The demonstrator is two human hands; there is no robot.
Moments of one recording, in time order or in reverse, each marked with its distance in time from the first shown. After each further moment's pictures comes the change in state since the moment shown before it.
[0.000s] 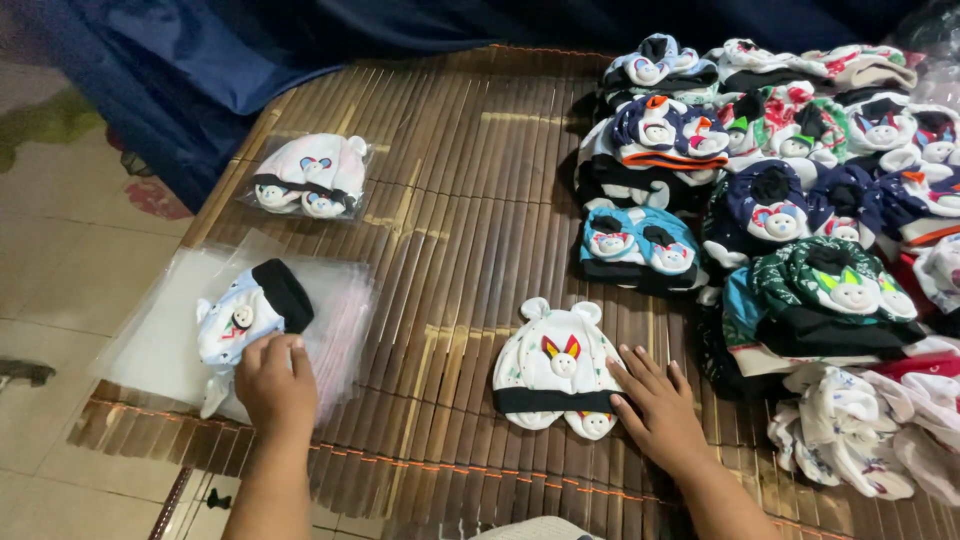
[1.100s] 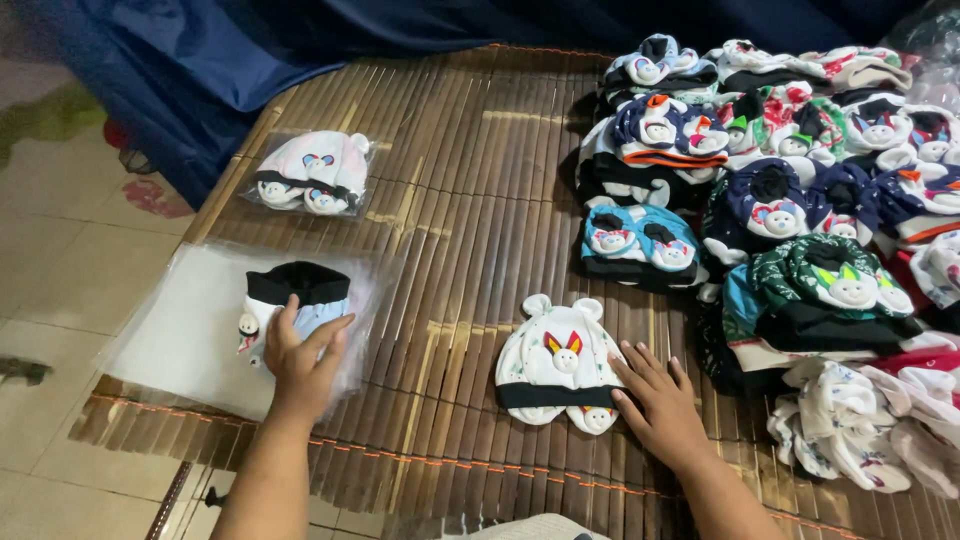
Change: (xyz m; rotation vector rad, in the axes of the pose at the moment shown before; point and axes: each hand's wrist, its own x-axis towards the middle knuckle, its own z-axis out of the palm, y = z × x) left_hand 0.012 0.001 0.016 -0.288 -0.162 0.225; right_hand -0.001 0.000 0.000 -0.004 -0.023 0.016
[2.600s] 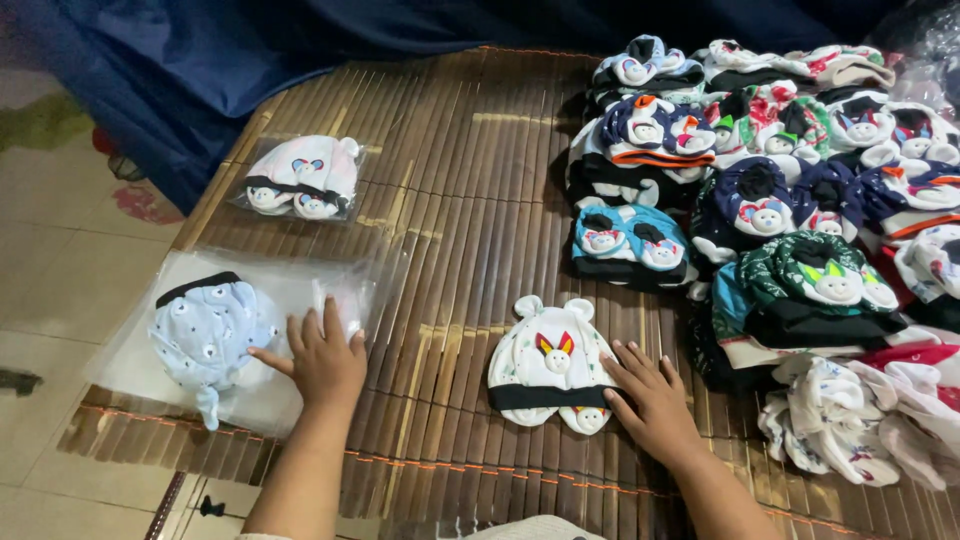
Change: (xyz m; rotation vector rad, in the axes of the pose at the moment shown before) left_hand -0.004 0.013 0.059 0.518 -0.022 -0.176; right_hand 0.000 0.007 0.005 0.051 -0.004 0.008
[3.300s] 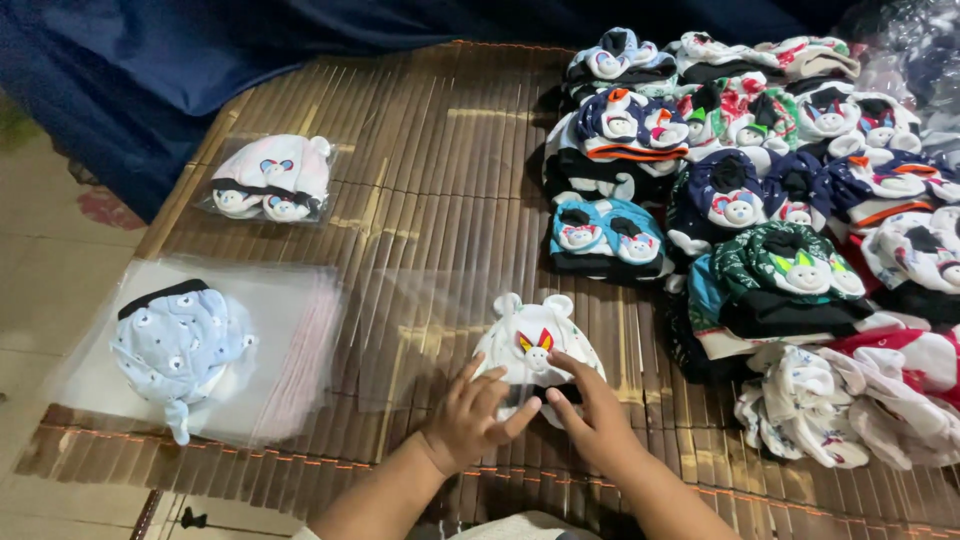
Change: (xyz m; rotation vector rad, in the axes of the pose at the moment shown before) left_hand -0.072 0.171 -0.055 -0.664 0.203 0.939; right_hand 0.013 -0.090 -0.024 0.662 -0.004 0.157
